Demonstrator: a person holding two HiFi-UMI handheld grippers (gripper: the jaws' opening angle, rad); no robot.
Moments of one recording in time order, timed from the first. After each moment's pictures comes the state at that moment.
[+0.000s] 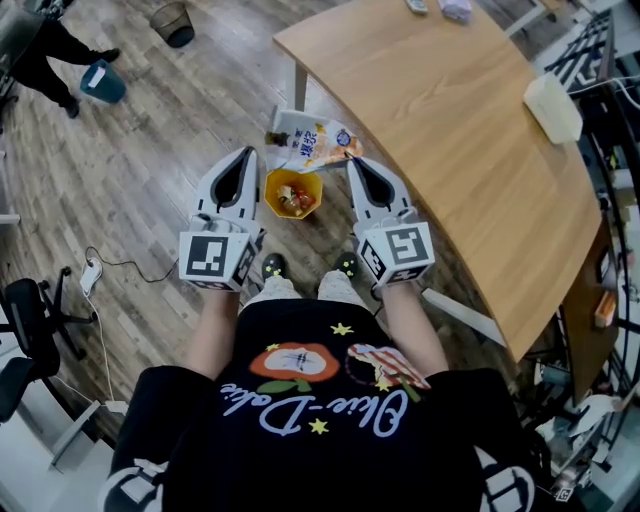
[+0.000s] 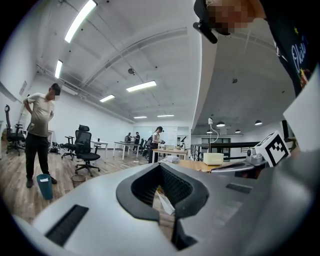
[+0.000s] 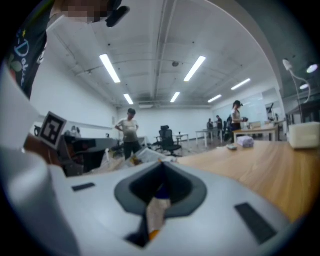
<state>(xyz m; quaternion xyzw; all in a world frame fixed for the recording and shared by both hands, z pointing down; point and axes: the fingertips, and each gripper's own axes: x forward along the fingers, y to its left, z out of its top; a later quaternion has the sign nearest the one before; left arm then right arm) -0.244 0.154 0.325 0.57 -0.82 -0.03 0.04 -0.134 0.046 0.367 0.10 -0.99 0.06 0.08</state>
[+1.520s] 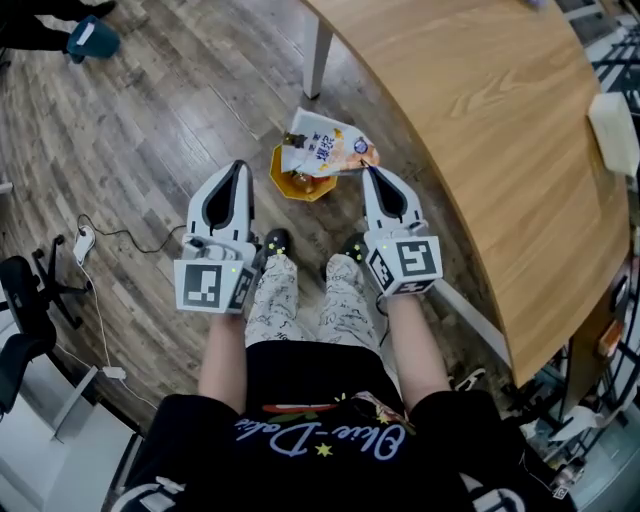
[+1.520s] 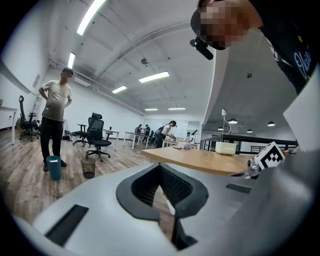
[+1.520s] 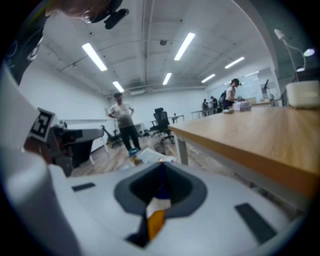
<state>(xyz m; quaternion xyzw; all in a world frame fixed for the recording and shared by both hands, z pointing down) -0.277 0.163 0.440 0.52 -0.85 -0.04 0.09 -0.152 0.024 0.516 0.11 -0.97 0.12 0.17</state>
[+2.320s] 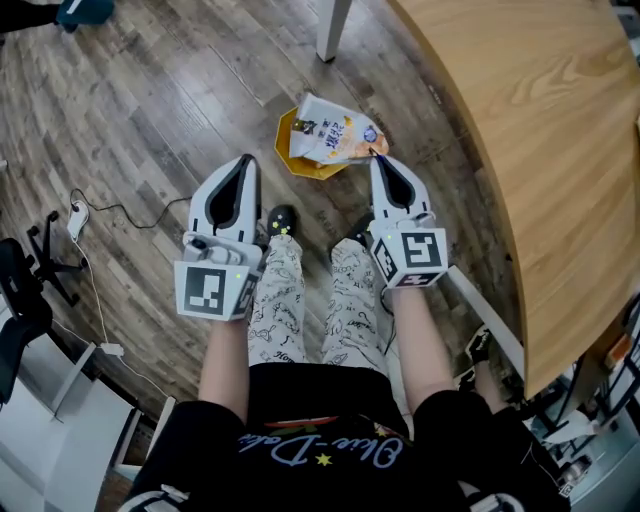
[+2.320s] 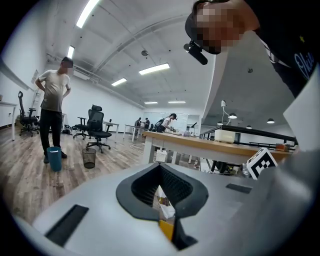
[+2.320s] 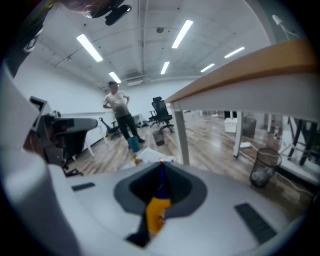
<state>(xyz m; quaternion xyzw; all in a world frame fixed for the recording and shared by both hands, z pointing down) -0.273 0.170 0.532 0.52 -0.84 -0.02 0.14 -0.158 0.034 0.633 0.11 -0.96 0.14 0.22</state>
